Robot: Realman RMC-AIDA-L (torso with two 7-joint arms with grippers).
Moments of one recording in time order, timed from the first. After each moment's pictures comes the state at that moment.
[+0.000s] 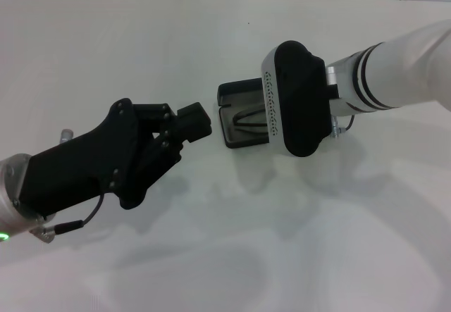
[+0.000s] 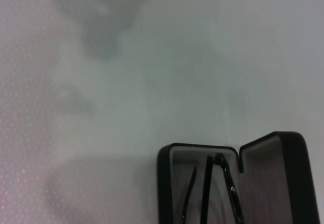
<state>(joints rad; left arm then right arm) -0.35 -2.02 1.36 0.38 0.99 1.95 -1.05 0.73 2.03 -2.02 -1.24 -2.68 -0.90 2.16</state>
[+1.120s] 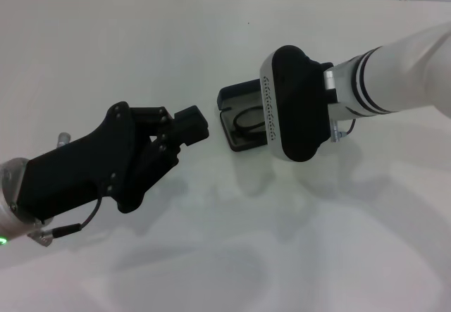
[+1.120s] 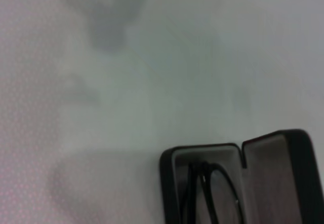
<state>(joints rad) -0.34 -2.02 1.36 0.38 0.99 1.96 -1.04 0.73 2.03 -2.04 -1.26 -2.70 -0.93 2.19</state>
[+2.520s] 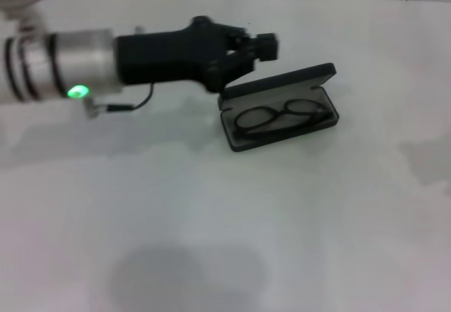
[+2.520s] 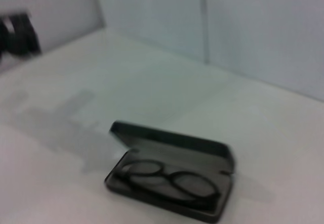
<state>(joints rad) -0.67 -1.96 1.29 0.48 1.25 1.52 -1.32 0.17 2.03 -1.02 -1.56 -2.02 -1.53 2.08</state>
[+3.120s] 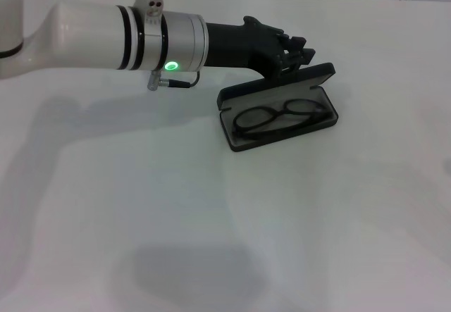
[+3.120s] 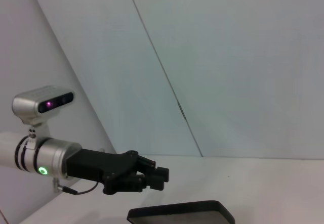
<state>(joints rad) -0.83 -2.08 1.29 0.55 1.62 1.04 -1.51 0.16 2.02 -0.44 -1.10 -1.82 -1.87 1.73</state>
